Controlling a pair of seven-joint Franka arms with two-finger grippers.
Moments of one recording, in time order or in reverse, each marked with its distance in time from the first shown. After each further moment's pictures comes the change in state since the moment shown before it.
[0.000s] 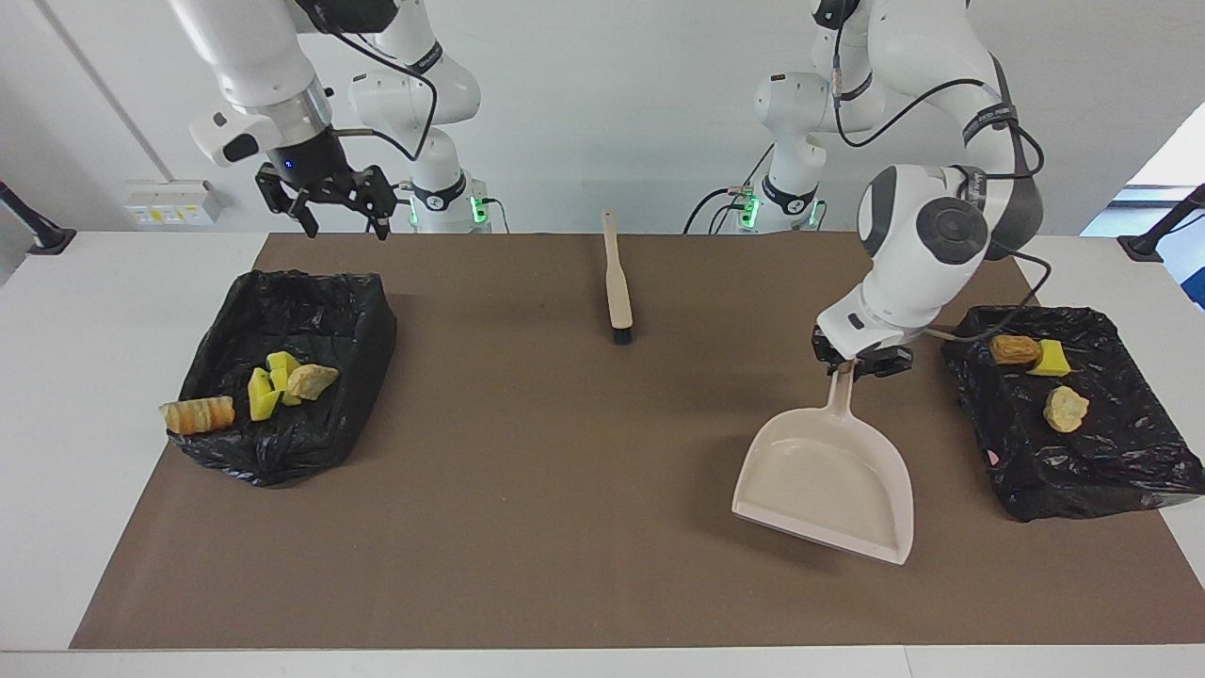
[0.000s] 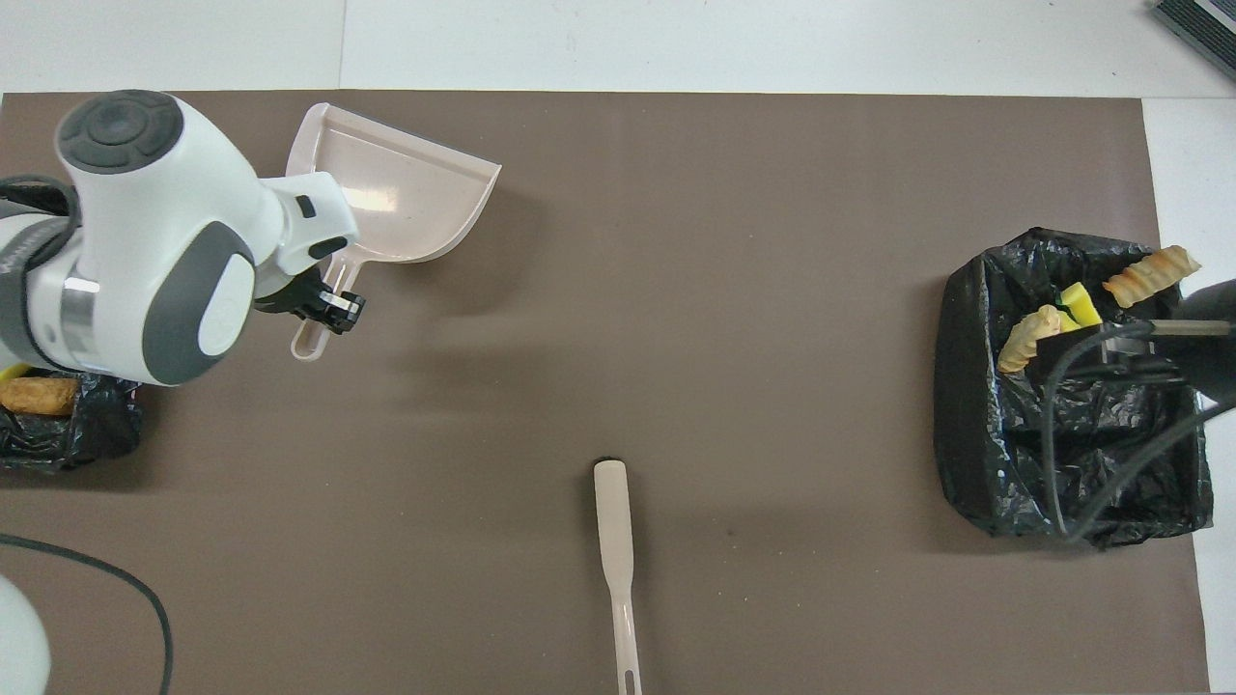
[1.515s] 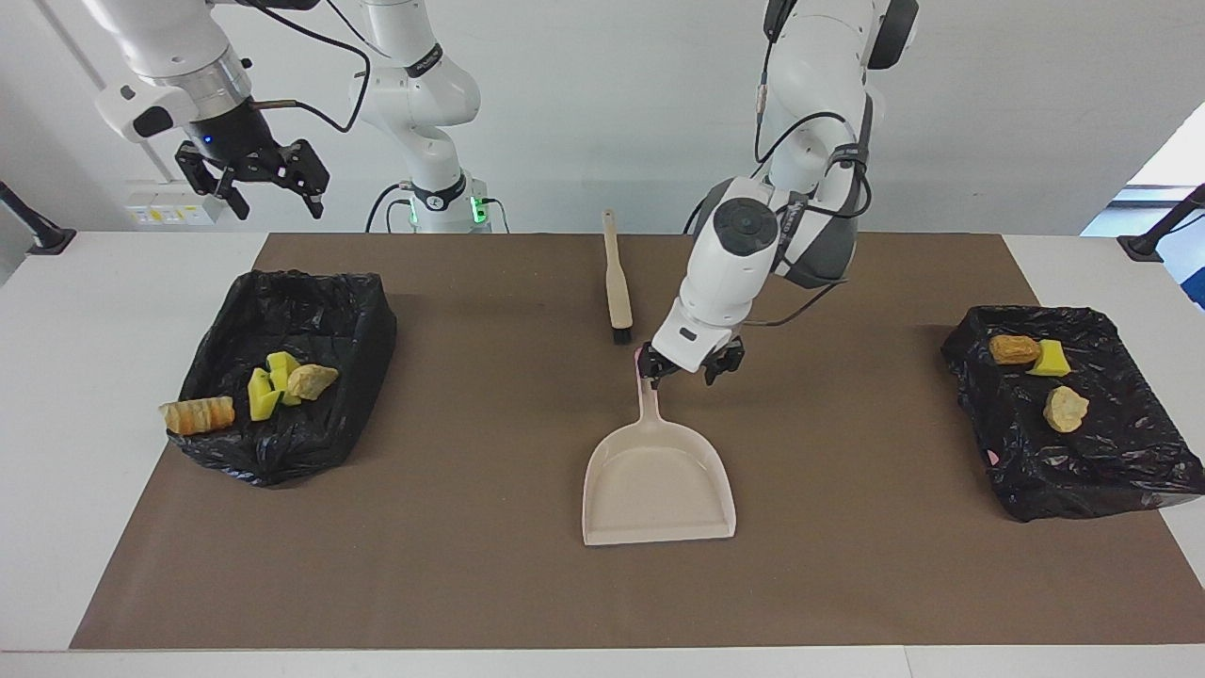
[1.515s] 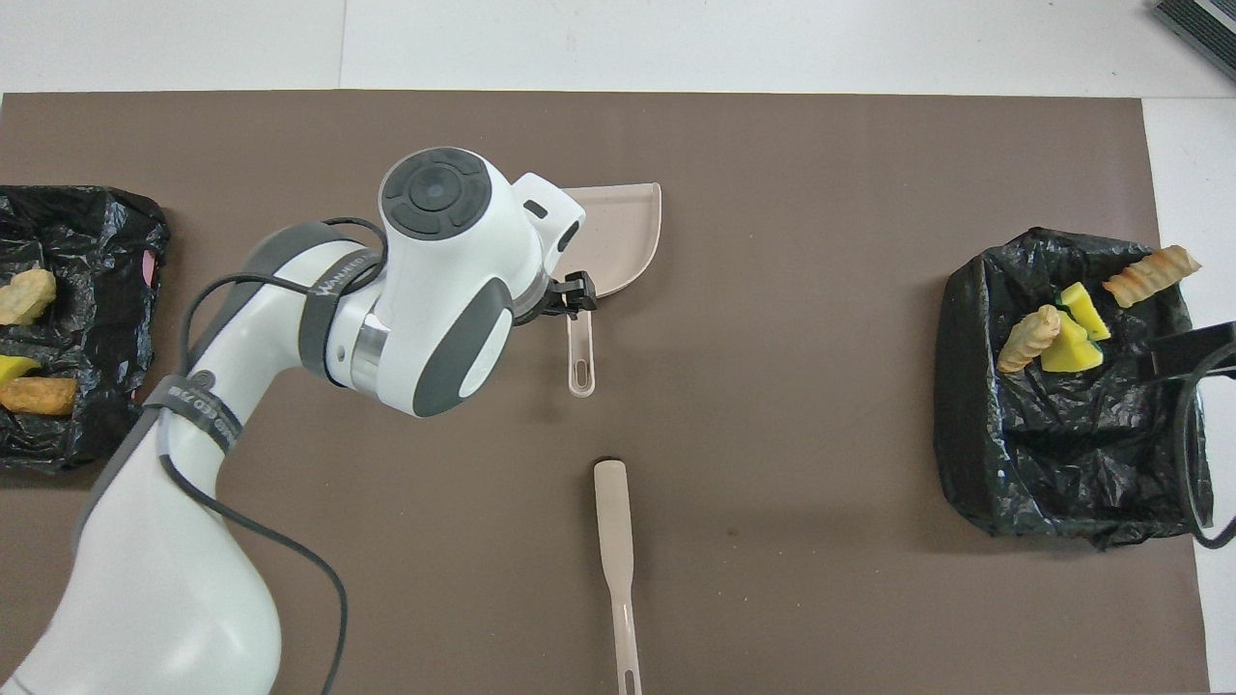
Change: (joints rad) left arm -0.269 0.121 0.062 0.124 -0.125 0.160 -0.572; right arm -0.127 0.040 0.011 0.053 -0.047 0.002 -0.196
